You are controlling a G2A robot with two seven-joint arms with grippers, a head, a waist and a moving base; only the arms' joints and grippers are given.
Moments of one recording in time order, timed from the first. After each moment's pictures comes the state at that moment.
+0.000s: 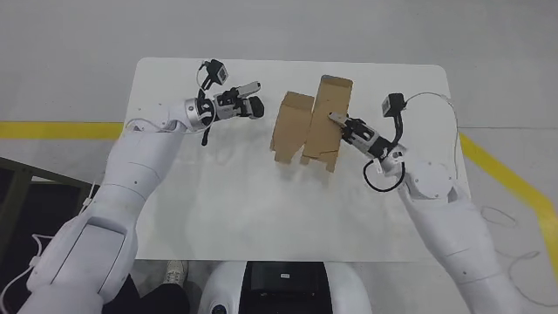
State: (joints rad) left arm 0.50 -1.26 -0.96 -0.64 -0.64 -0.47 -1.19; right arm -1.07 -1.13 1.19 -1.45 0.31 -0.24 0.49
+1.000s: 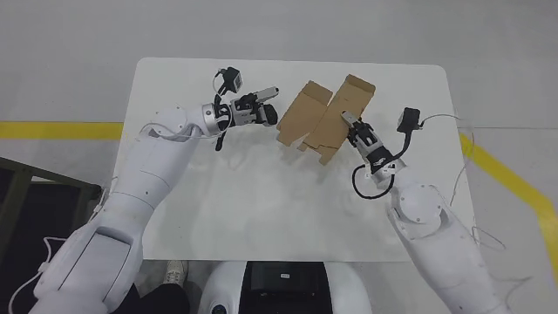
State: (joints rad) left arm 0.57 -1.27 -0.95 -0.81 -0.57 -0.33 -1.06; right arm -1.23 -1.15 1.18 -1.67 0.18 -0.05 0.08
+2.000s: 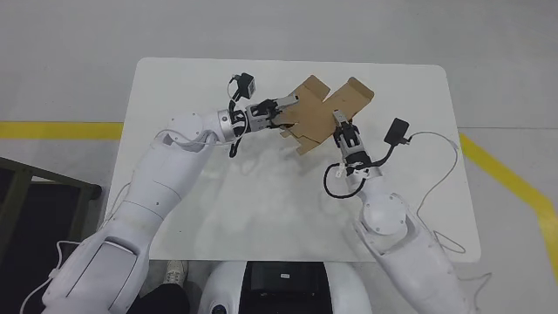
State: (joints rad) left arm 0.63 -1.29 -0.94 -0.92 -0.52 -0.27 -0.96; right arm -1.23 -1.24 1.05 -1.72 0.13 0.05 -0.25
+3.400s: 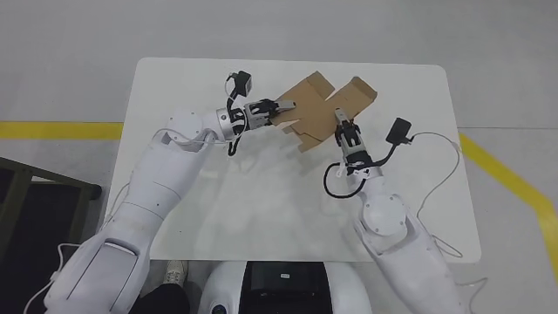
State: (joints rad) left arm 0.64 -1.30 -0.99 -0.94 -0.45 -0.25 -0.94; right arm -1.27 -1.29 1.11 -1.73 0.04 0.04 -0.20
